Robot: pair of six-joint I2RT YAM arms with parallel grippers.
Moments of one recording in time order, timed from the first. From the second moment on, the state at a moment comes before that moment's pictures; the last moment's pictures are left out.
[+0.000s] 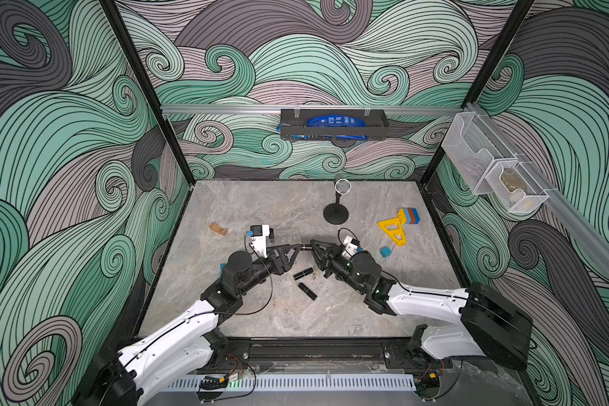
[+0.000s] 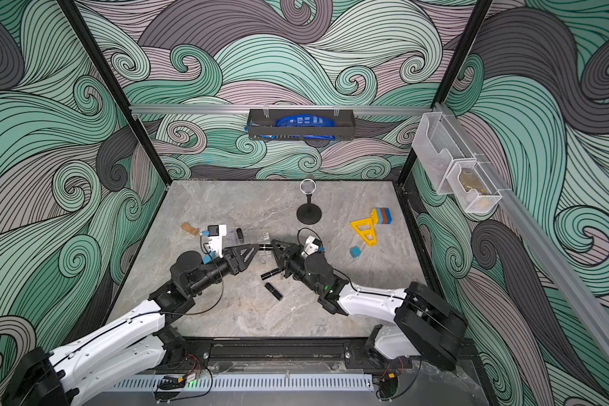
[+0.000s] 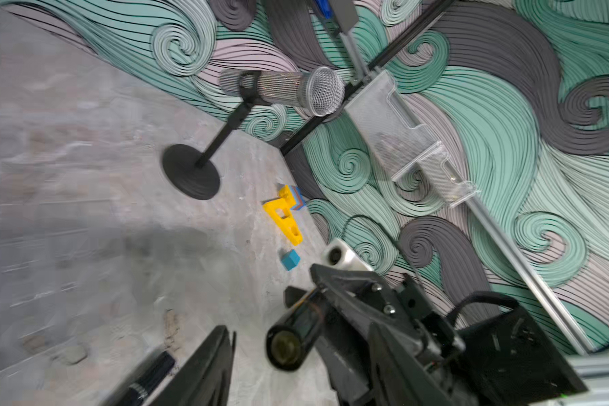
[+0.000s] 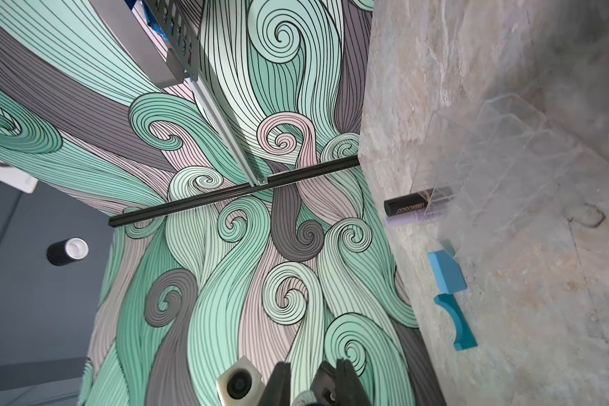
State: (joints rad) left arm -0.64 0.83 0.45 0.20 0.12 -0.77; right arm 0.89 1.36 0.52 0.78 0.11 1.77
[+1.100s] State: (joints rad) left arm -0.33 0.72 0.54 -0.40 -0.05 -0.59; right arm 0.93 1.97 1.37 0.13 0.34 0.24
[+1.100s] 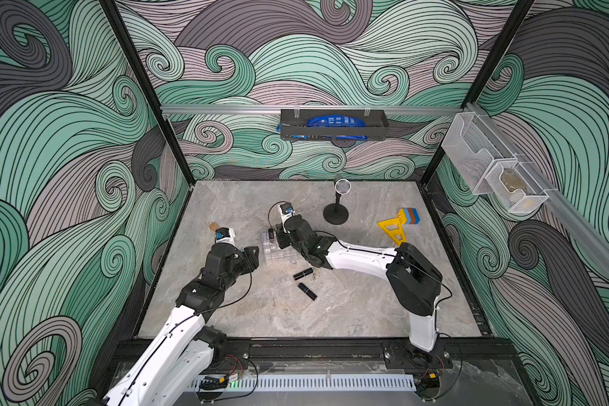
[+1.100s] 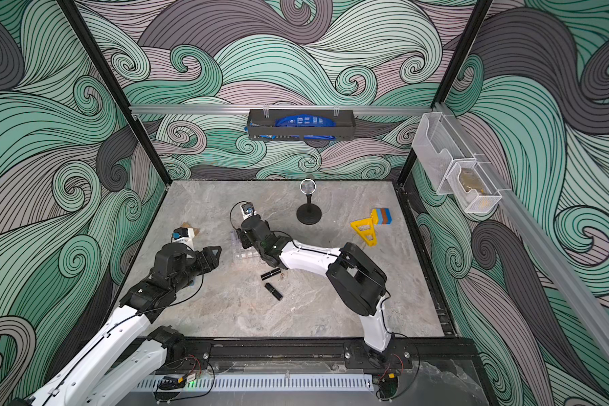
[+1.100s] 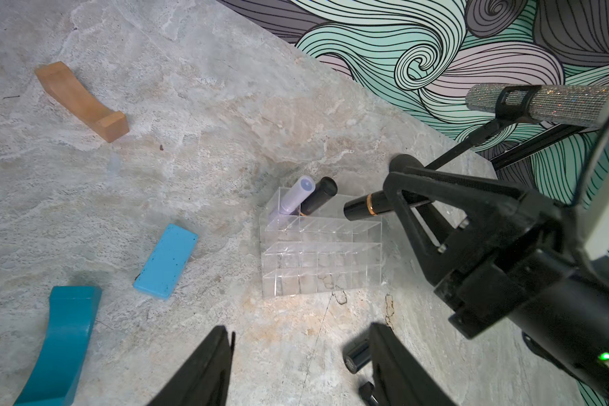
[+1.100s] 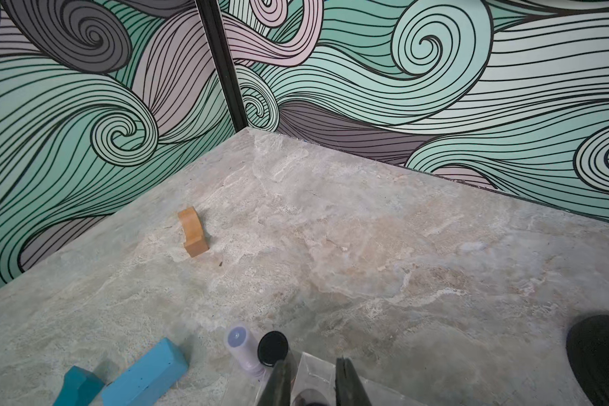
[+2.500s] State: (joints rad) left arm -0.32 0.71 0.56 -0.40 0.04 -0.58; right arm 0.92 2.09 1.47 0.08 0.31 0.17
